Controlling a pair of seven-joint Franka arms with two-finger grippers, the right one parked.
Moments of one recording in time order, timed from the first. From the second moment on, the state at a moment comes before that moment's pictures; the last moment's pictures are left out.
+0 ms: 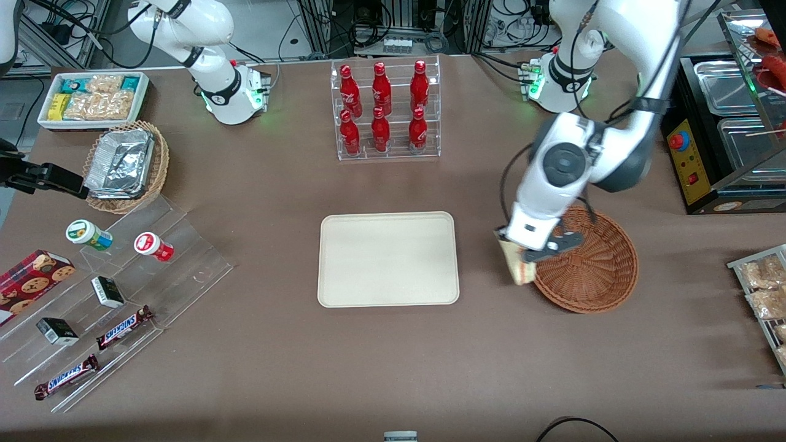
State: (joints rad) arm -0.32 0.27 -0.17 -1.94 0.10 2.17 -0.80
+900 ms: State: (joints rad) arm -0.56 0.59 -0.17 -1.62 0.10 2.18 -0.79
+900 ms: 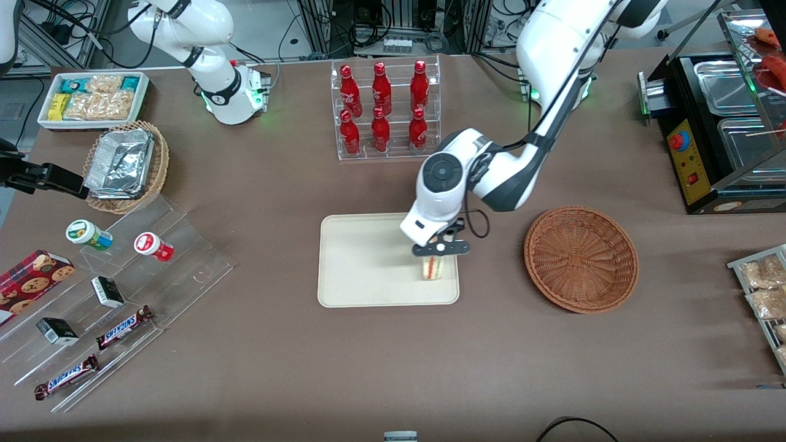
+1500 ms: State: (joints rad) arm -0.60 0.71 -0.17 -1.50 0.10 2.18 -0.79
